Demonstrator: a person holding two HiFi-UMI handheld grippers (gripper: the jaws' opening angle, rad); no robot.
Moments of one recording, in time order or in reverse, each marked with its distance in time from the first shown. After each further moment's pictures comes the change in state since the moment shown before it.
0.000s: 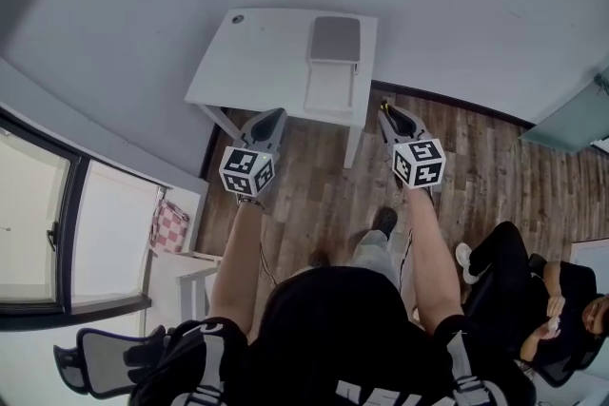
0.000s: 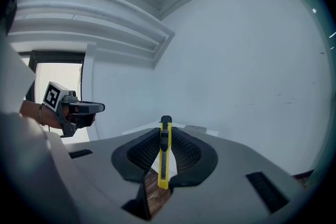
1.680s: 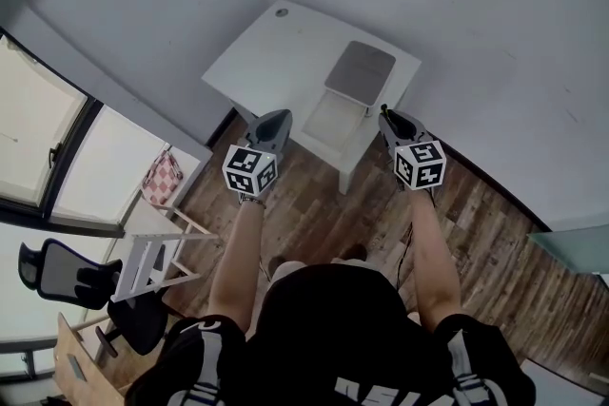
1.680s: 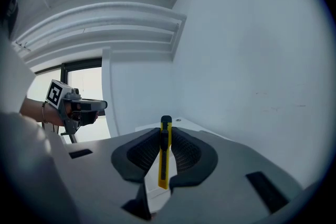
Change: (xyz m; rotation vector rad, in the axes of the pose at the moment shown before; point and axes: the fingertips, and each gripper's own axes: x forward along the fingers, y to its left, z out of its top) left arm 0.154 0.013 0.012 -0.060 0.035 0.372; right arm 0.163 -0.150 0.020 -0.046 0.066 0.438
